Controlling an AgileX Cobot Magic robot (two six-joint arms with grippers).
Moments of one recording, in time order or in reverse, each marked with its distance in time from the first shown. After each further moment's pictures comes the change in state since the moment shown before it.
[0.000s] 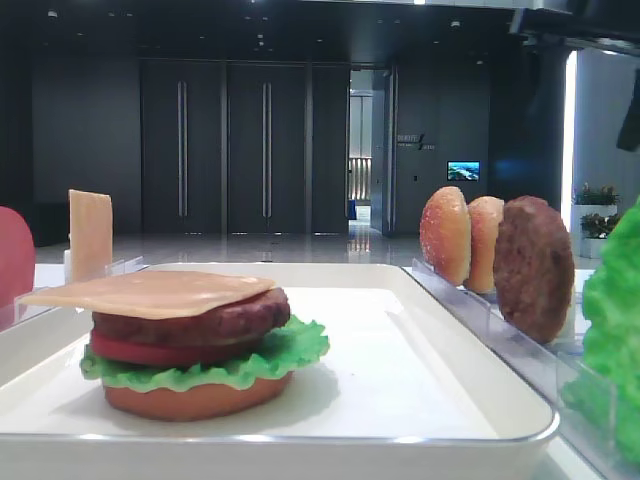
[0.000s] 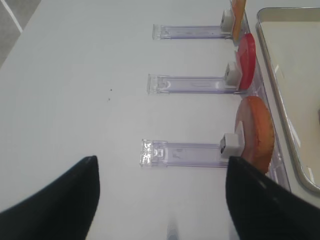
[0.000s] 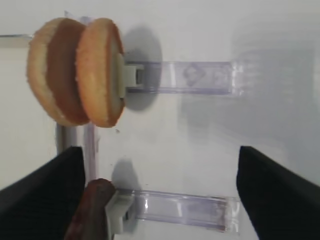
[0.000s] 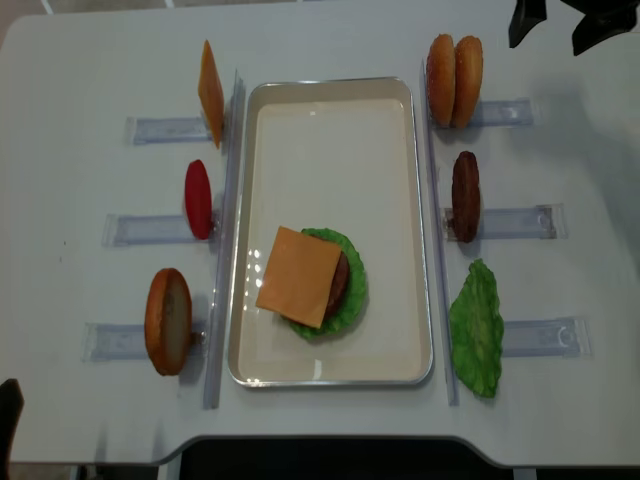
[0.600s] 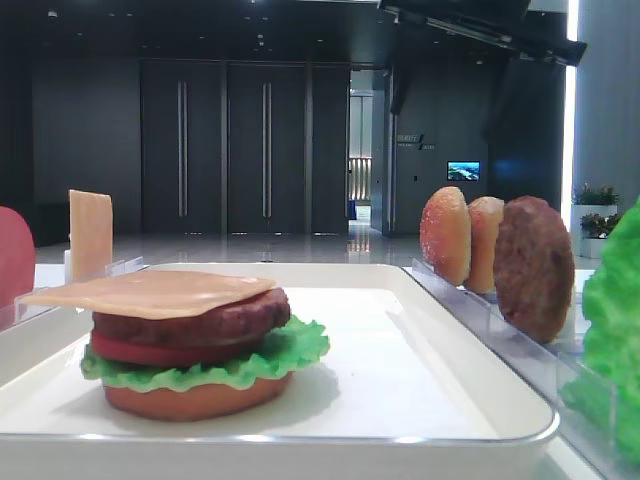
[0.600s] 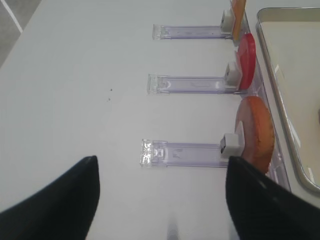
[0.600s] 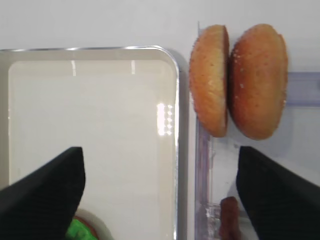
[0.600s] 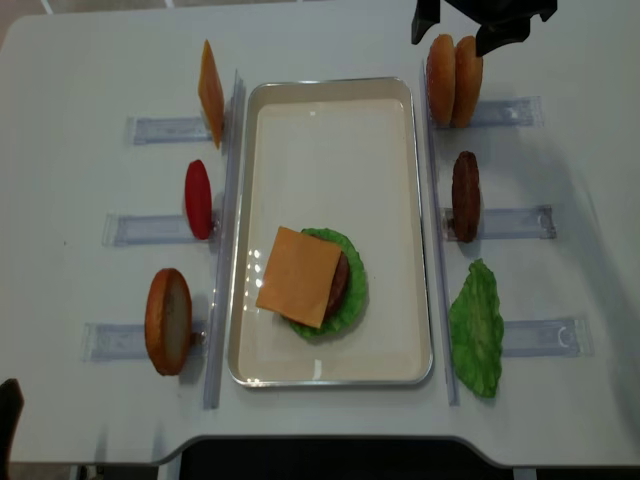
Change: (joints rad) left arm 0.000 0.000 0.000 0.000 0.000 0.000; right arm 0.251 0.000 0.000 -0.006 -0.146 0.253
